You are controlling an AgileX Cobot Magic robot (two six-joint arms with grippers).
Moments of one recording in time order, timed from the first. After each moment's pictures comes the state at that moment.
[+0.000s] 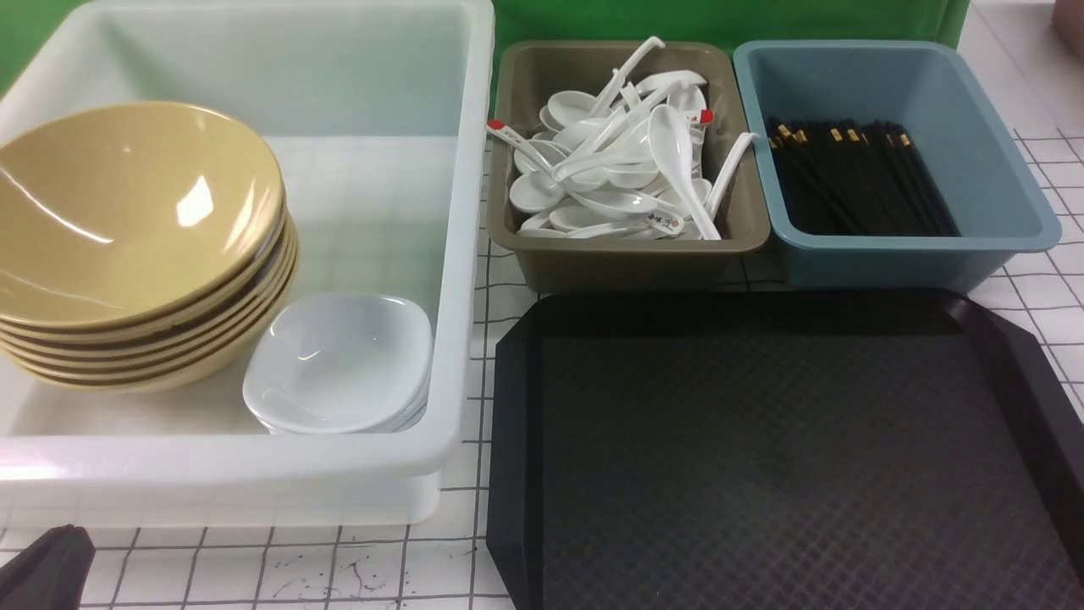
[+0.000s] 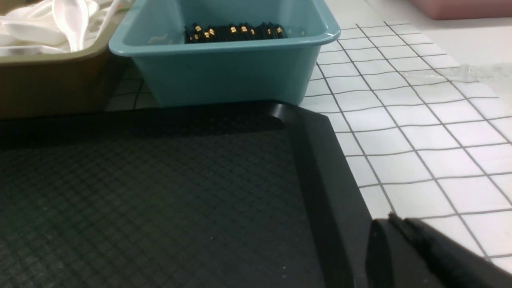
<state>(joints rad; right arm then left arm) -0.09 -0.01 0.02 -0.07 0.33 0.14 -0.01 -0.01 0.03 -0.02 0.31 -0.02</state>
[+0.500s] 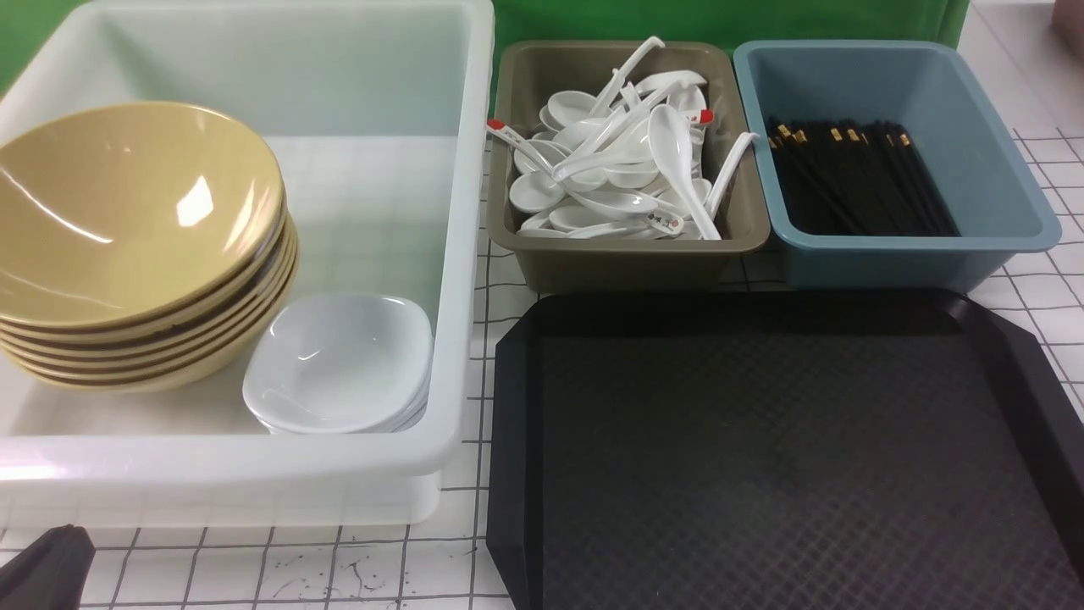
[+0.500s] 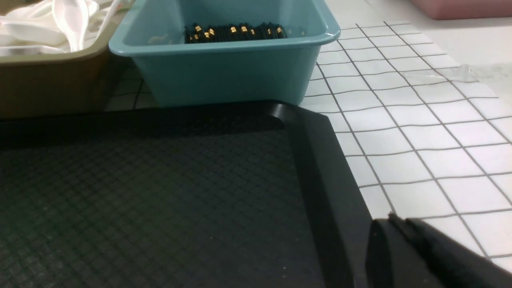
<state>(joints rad) -0.09 -0.01 0.02 -0.07 0.33 0.14 -0.01 -0.01 0.03 -0.02 0.31 -0.02</state>
